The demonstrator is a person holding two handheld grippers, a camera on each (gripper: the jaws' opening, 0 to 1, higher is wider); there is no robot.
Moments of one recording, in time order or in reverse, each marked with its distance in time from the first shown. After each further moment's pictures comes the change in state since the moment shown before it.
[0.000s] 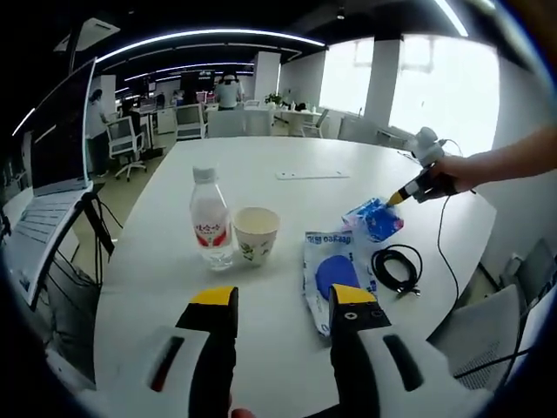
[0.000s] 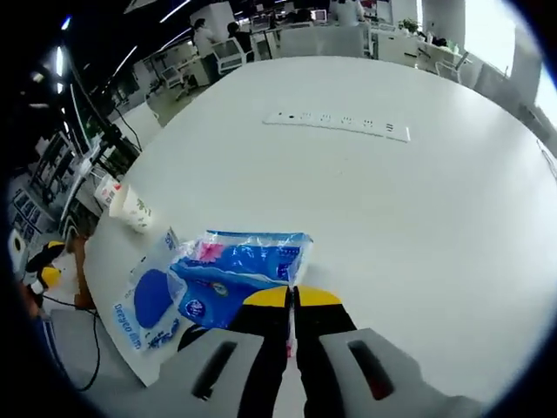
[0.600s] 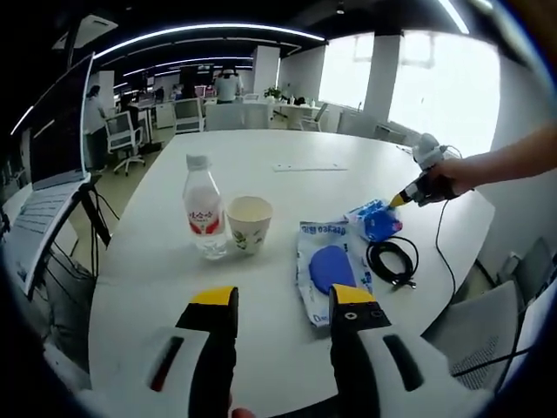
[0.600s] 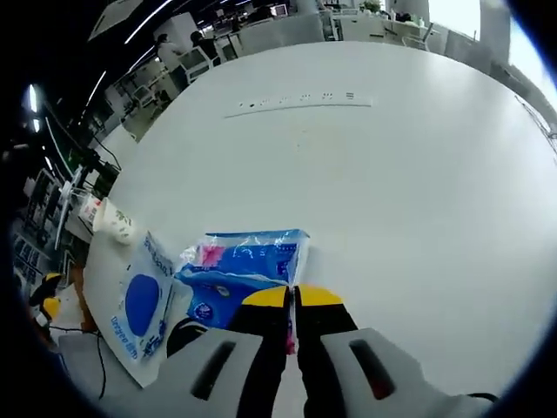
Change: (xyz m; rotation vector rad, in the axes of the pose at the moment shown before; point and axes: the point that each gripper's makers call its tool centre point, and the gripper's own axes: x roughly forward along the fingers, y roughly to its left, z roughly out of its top) left arm -0.001 -0.012 -0.014 -0.008 0.034 -0.011; right arm 0.002 -0.022 -0.024 0.134 0.017 -0.038
